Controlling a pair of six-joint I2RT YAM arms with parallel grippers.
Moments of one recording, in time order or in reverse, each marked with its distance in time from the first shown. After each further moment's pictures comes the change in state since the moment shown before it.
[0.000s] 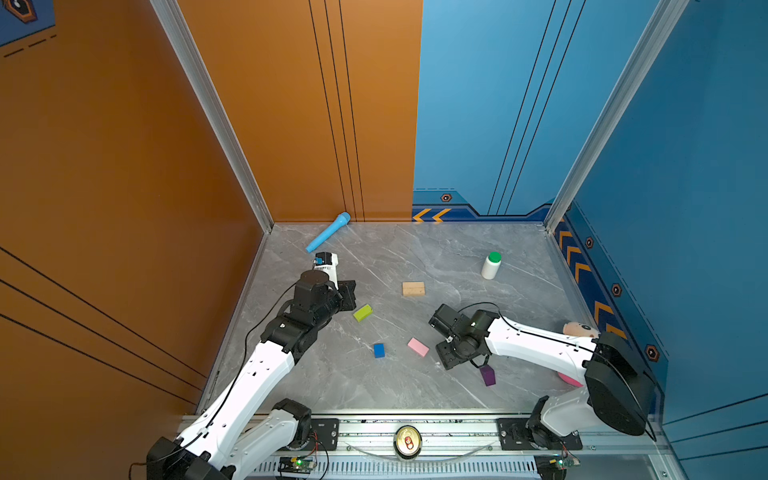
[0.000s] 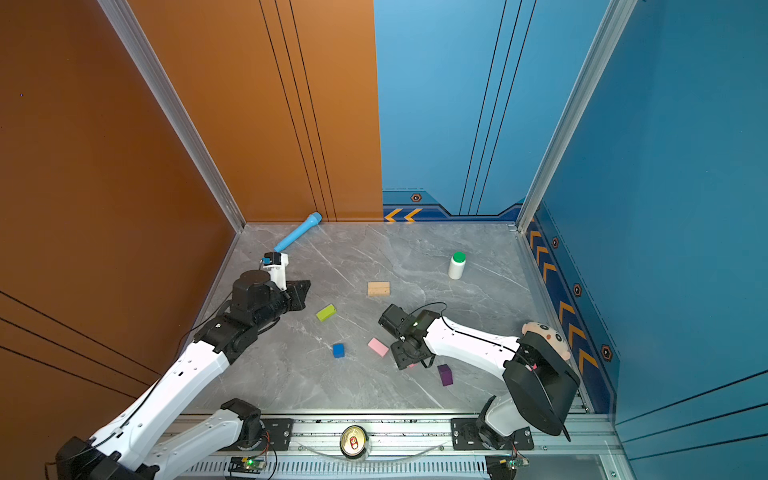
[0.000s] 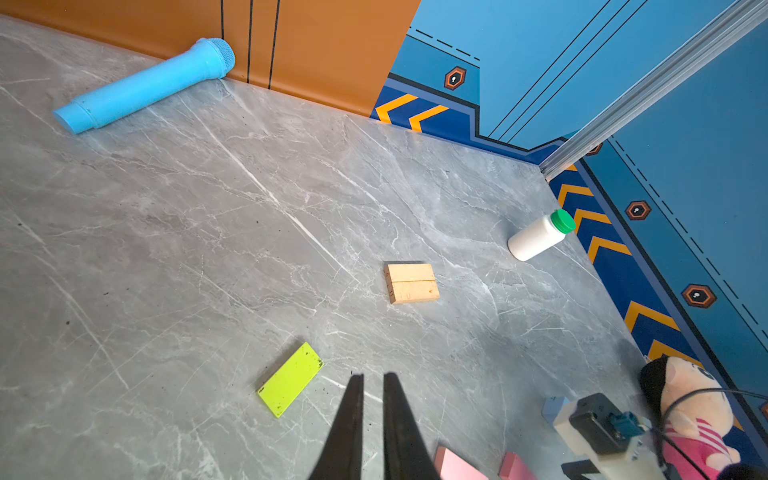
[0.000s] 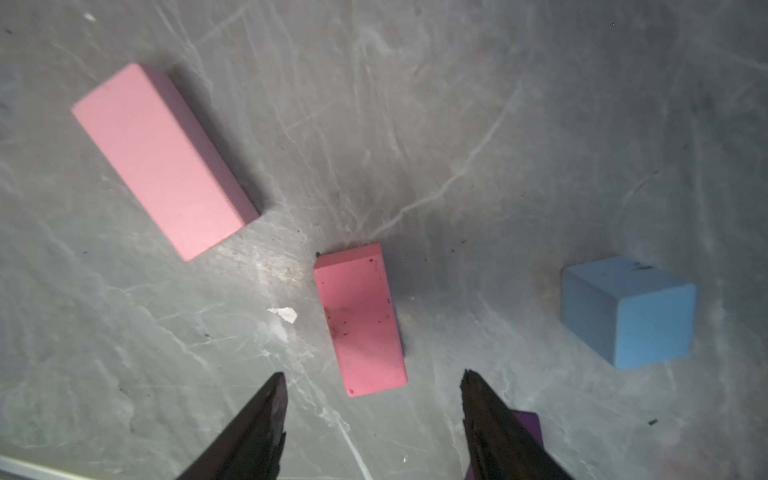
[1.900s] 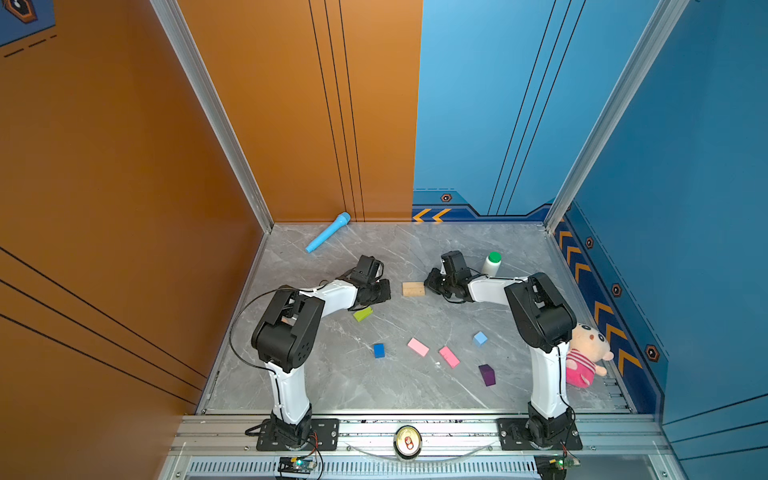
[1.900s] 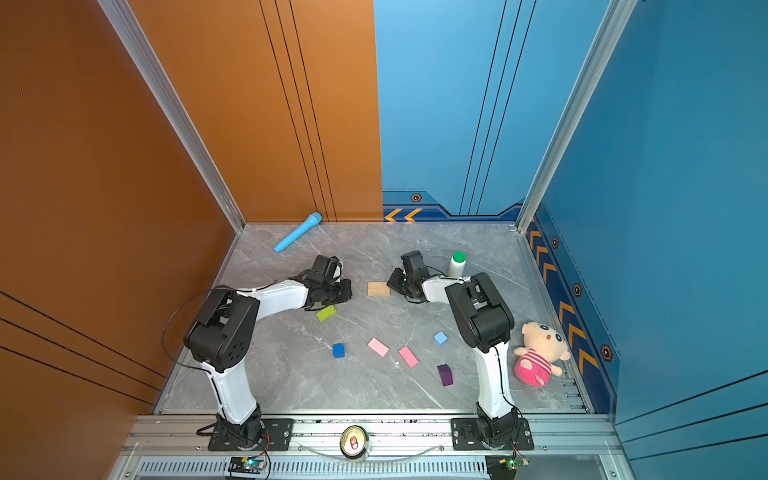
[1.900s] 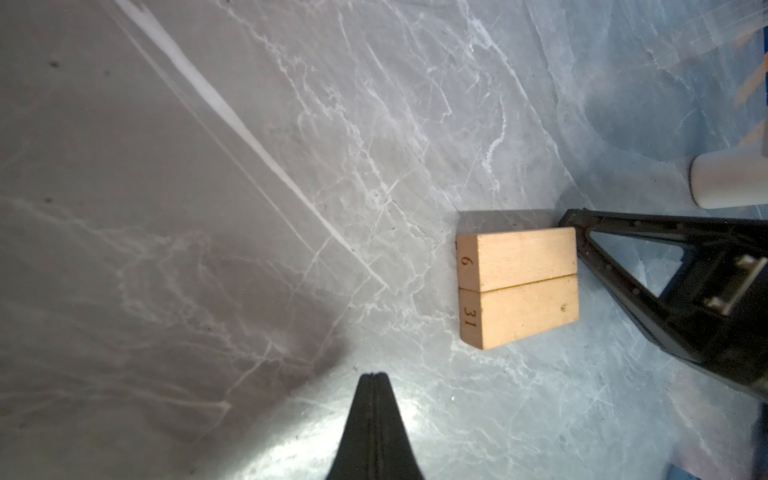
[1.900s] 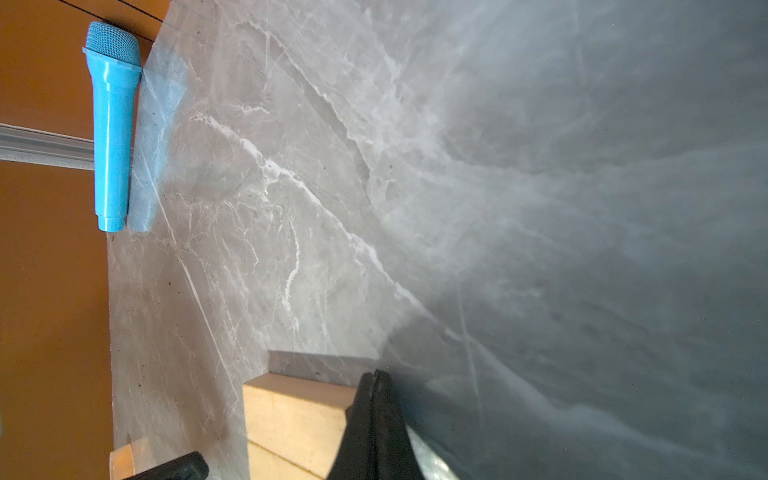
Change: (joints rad) left arm -0.054 0.921 0.309 0.157 0.138 -0.098; right arm -0.450 0.594 0.318 0.903 -0.335 0.401
